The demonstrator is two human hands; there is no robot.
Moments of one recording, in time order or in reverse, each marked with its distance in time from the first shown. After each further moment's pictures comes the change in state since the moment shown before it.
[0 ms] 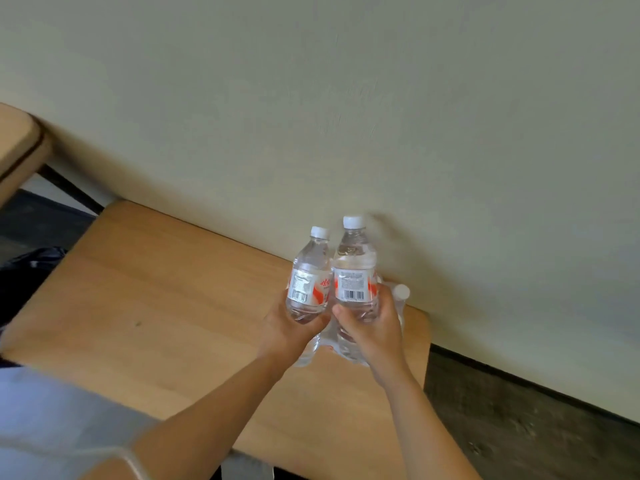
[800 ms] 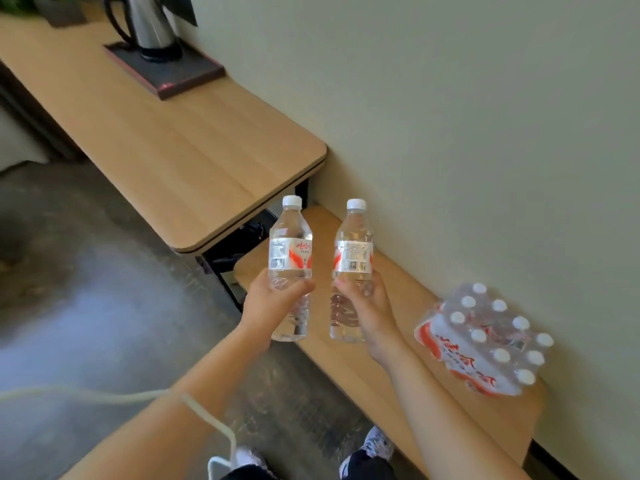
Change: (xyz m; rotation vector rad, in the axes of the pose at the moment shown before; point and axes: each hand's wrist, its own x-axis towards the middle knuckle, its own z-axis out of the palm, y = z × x) left_hand -0.225 -0.018 -0.370 -0.300 0.427 -0.011; right_hand -0.232 -0.138 0.273 0.121 -0.567 0.027
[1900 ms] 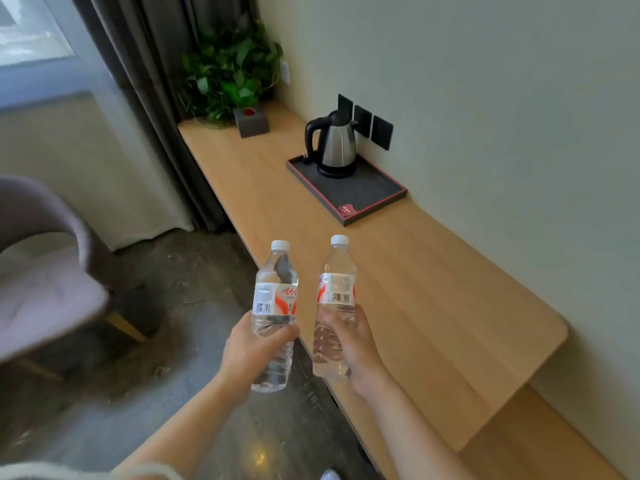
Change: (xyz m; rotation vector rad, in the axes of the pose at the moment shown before) left_hand 0.304 0.116 -0.469 0.048 0.327 -0.041; right_hand 0.274 -0.104 0.540 0.071 -0.301 0.084
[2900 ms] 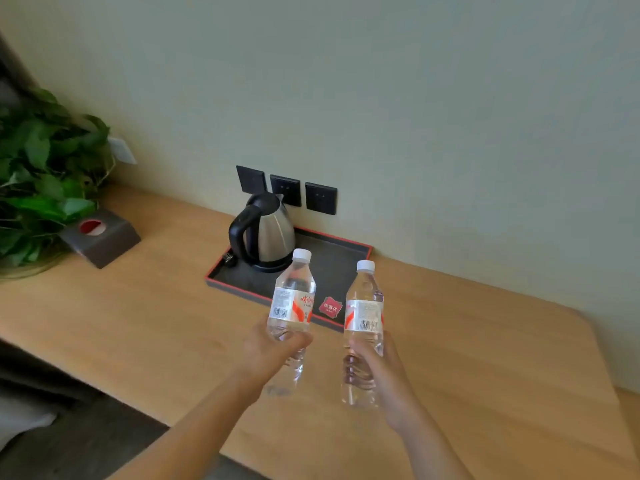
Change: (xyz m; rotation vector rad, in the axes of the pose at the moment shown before) left_hand 0.422 0.184 0.006 0.256 -0.693 0.211; right_hand 0.287 -0.089 0.093 0.264 0.627 -0.124
